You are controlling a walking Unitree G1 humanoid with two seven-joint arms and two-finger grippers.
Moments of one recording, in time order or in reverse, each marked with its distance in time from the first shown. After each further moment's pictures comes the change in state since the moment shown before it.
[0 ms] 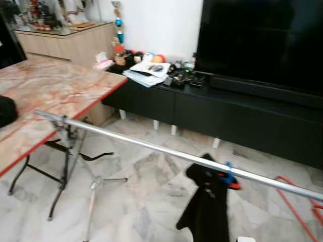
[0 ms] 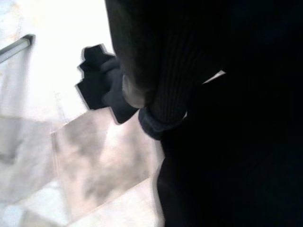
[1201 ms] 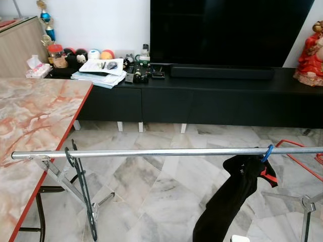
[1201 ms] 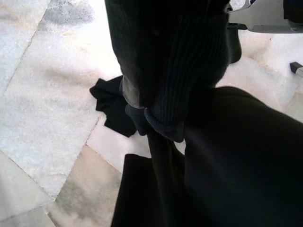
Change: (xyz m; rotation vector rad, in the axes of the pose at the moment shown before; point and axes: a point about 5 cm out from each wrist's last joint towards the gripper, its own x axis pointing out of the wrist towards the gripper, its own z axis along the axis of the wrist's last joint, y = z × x) left arm -0.004 -0.017 -0.026 0.038 0.059 -0.027; right arm 0.001 0.011 0.002 0.056 -0.006 -0.002
